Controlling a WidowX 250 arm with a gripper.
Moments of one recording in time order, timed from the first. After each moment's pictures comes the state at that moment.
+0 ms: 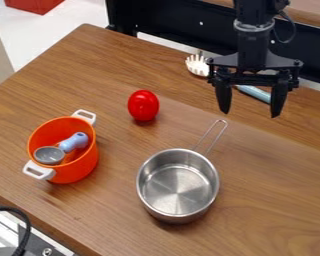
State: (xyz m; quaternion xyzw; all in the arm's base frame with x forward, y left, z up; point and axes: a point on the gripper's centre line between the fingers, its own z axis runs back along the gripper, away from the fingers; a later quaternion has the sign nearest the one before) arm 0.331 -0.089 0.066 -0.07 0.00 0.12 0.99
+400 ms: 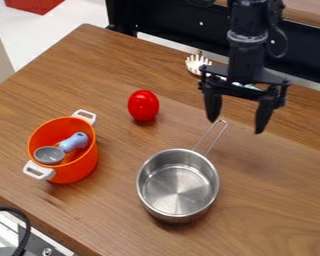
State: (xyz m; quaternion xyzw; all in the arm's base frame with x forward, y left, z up) arm 0.312 -0.070 0.057 -0.05 0.05 0.01 1.00
